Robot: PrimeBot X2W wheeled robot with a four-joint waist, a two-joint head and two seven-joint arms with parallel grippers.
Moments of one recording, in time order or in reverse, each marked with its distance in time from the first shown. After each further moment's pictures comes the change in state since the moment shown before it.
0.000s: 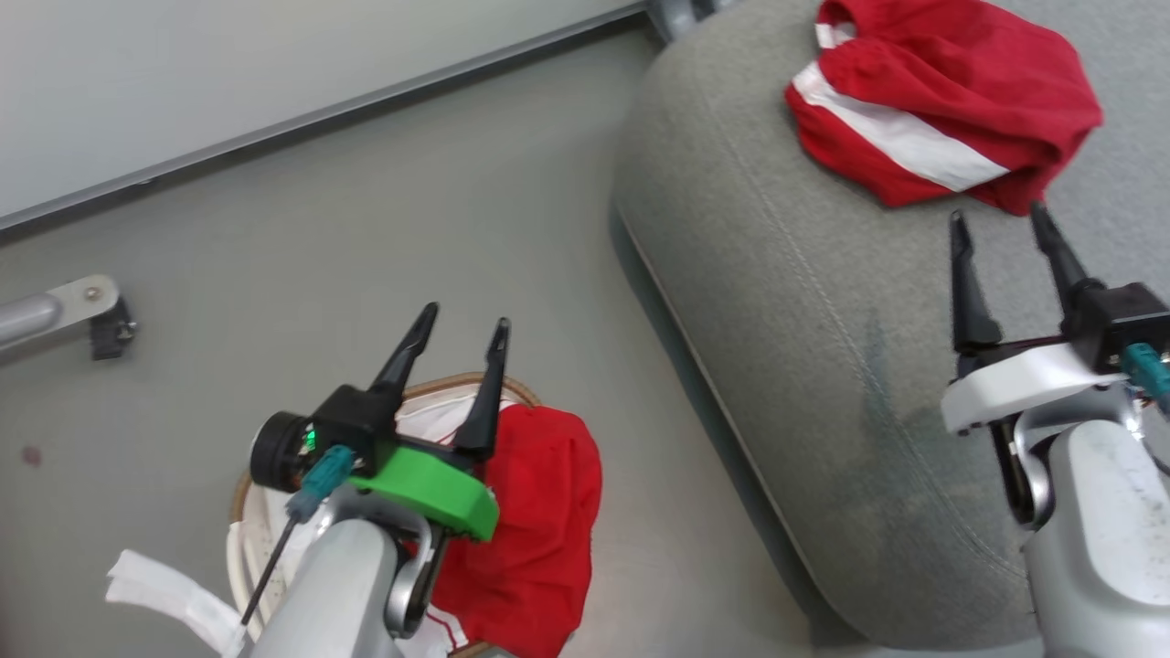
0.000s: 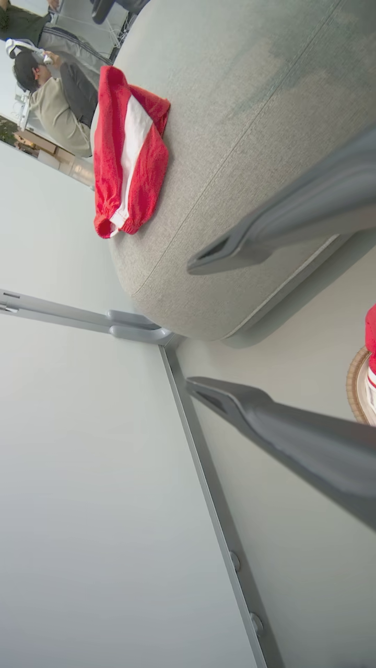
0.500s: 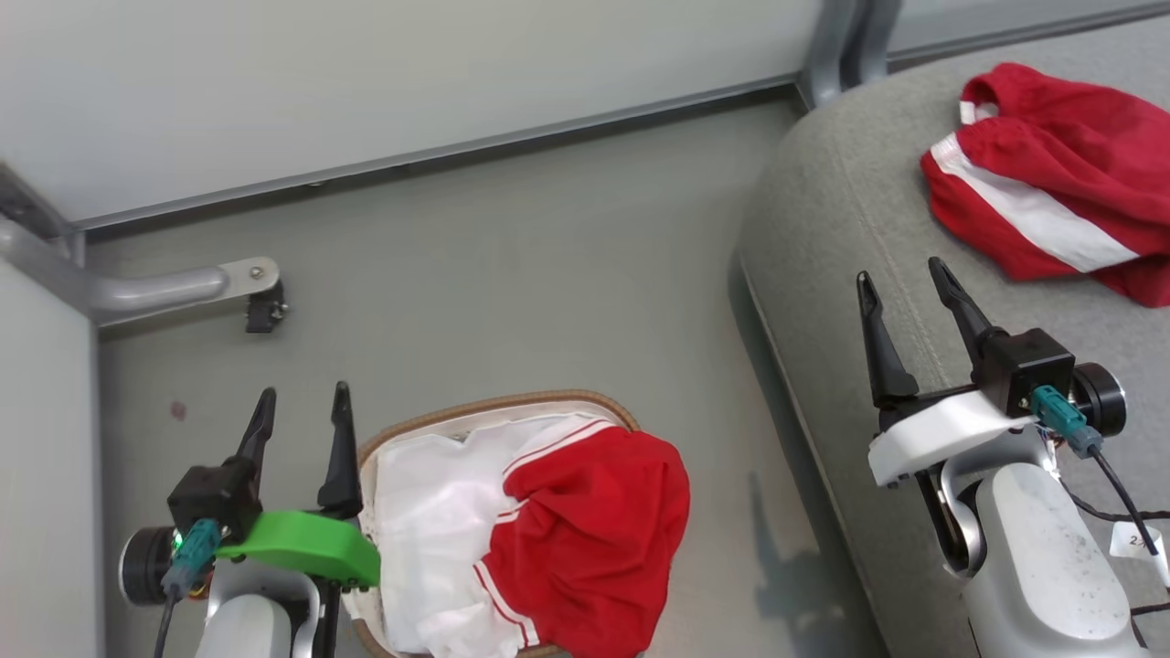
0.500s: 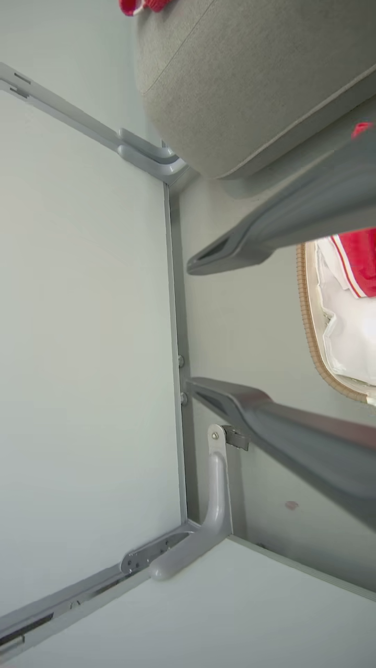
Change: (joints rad) left arm 0.150 -0.015 0.334 0.029 0.069 0.005 0.000; right arm 0.057 0.066 0.106 0.020 0.012 0.000 0.000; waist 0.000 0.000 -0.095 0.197
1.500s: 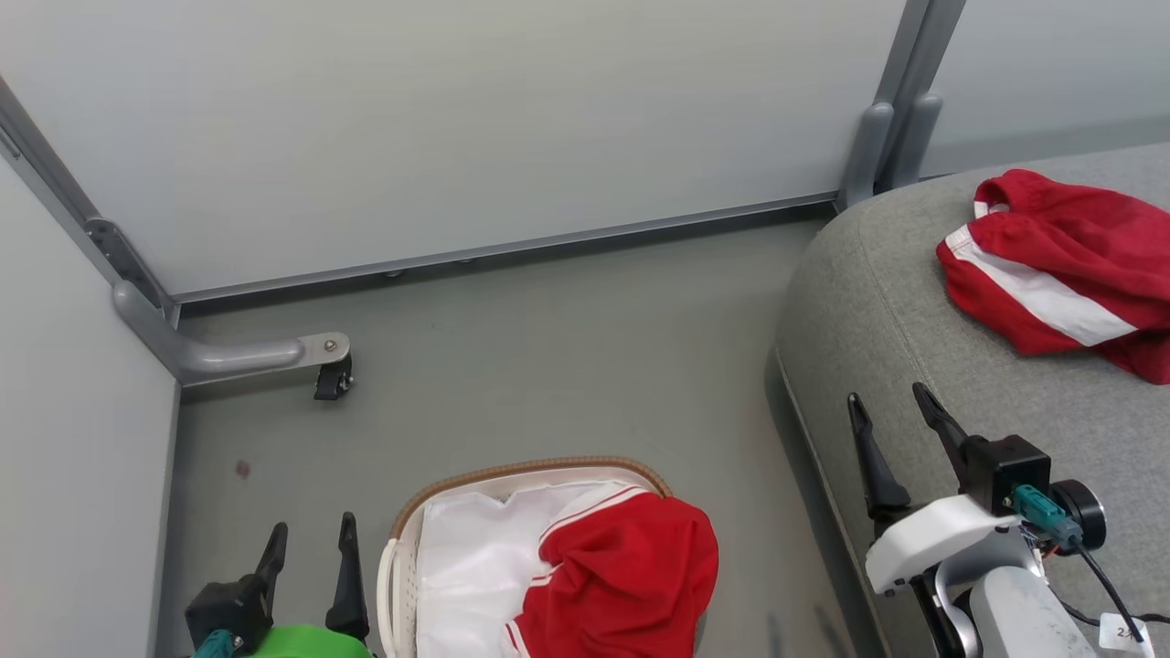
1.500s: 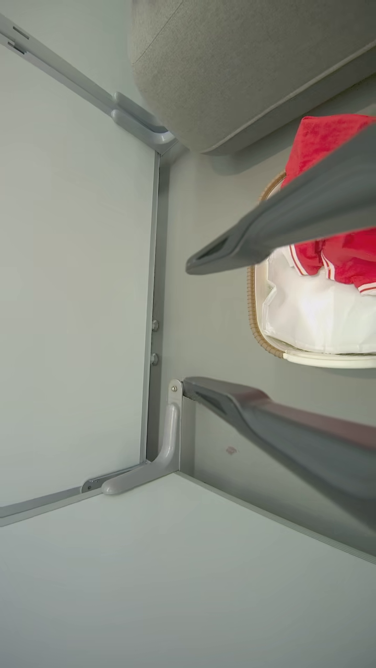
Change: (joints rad) left arm 0.184 -0.009 0.023 0.037 -0.020 0.000 0.000; right arm 0.171 0.008 0.018 0.040 0.044 0.000 0.000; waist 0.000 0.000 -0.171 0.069
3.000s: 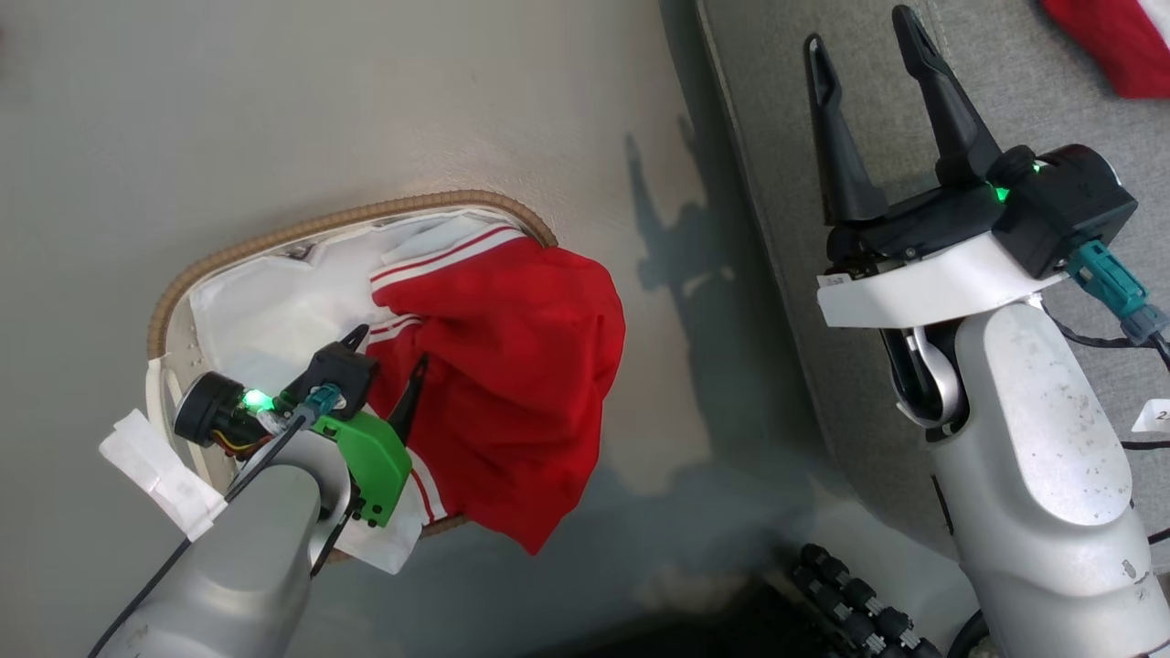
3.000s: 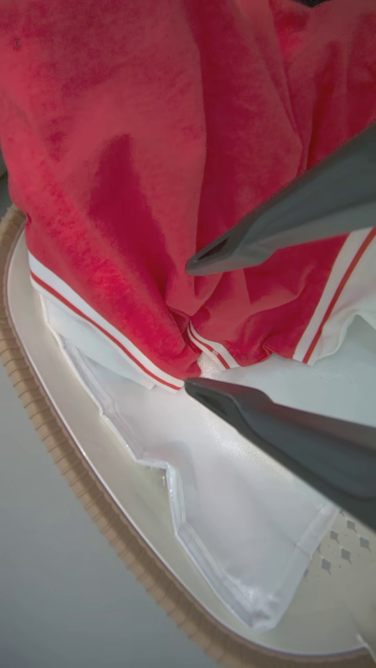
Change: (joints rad) left arm -0.659 0.195 -0.692 0.510 -0.108 -0.005 0.000; right arm -0.418 -0.001 0.130 -0.272 0.090 0.000 0.000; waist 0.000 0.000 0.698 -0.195
